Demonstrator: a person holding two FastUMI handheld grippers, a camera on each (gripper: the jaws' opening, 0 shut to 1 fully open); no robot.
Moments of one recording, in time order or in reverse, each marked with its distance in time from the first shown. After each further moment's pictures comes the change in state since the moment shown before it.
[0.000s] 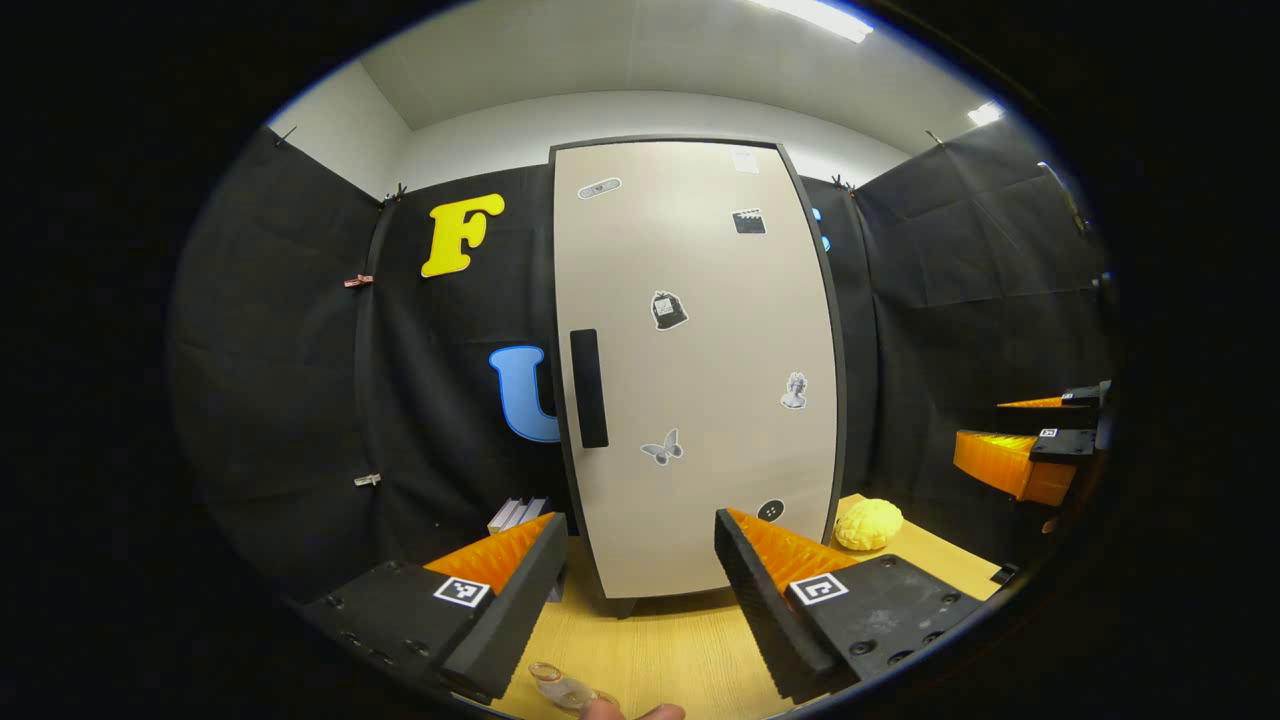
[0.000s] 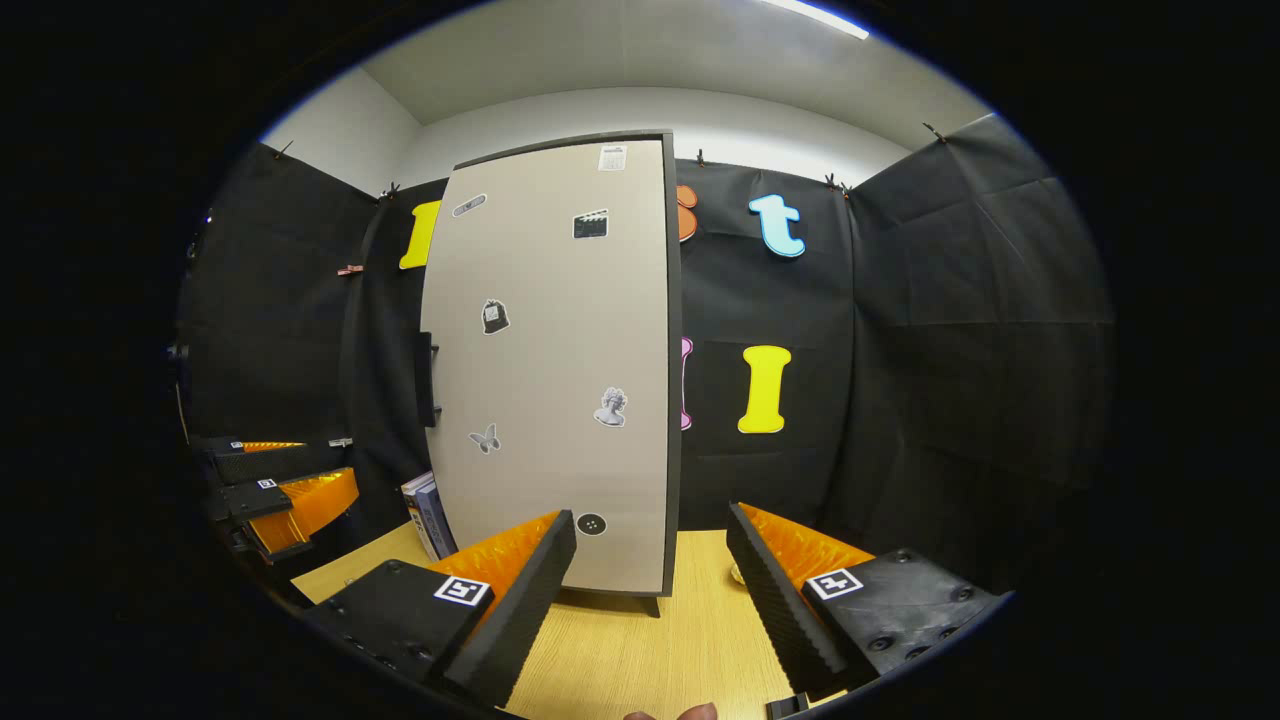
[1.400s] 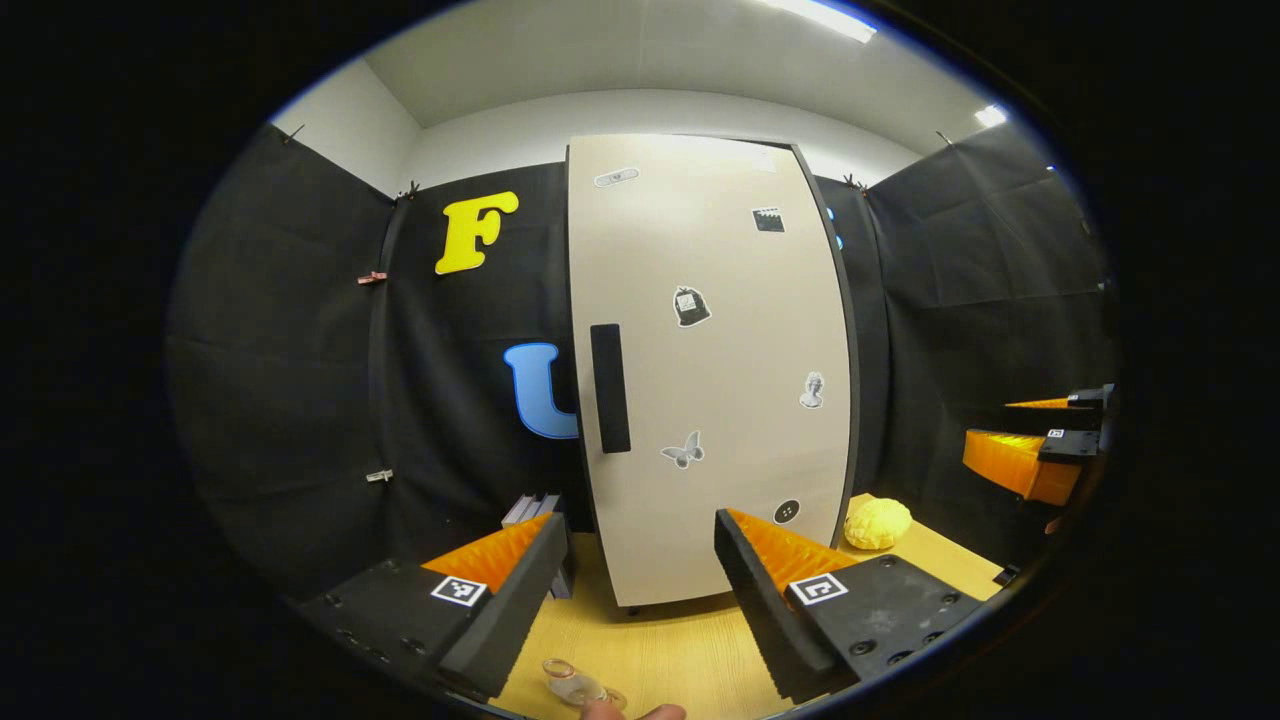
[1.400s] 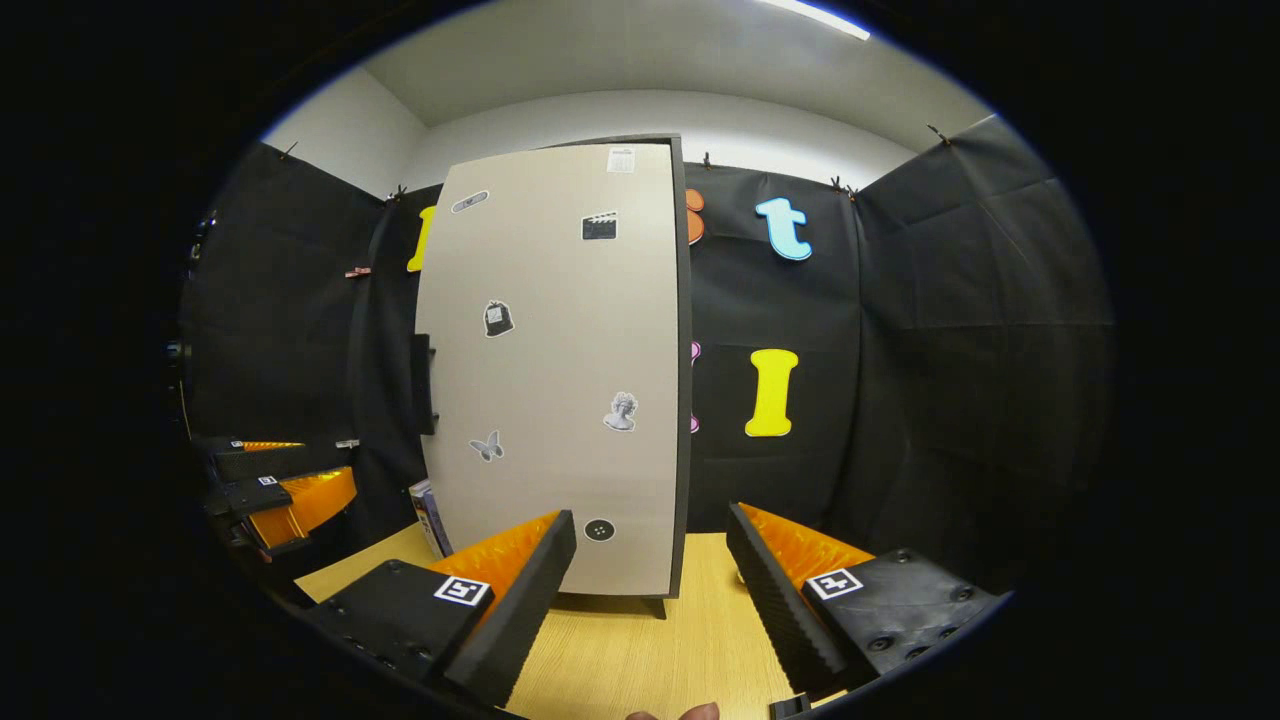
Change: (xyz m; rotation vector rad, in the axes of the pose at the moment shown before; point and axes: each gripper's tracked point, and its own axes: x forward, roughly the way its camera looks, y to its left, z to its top) left arm -0.003 0.015 -0.001 -0.004 0.006 0.032; right arm 0.010 0.006 -0.001 -0.001 -0.015 0.014
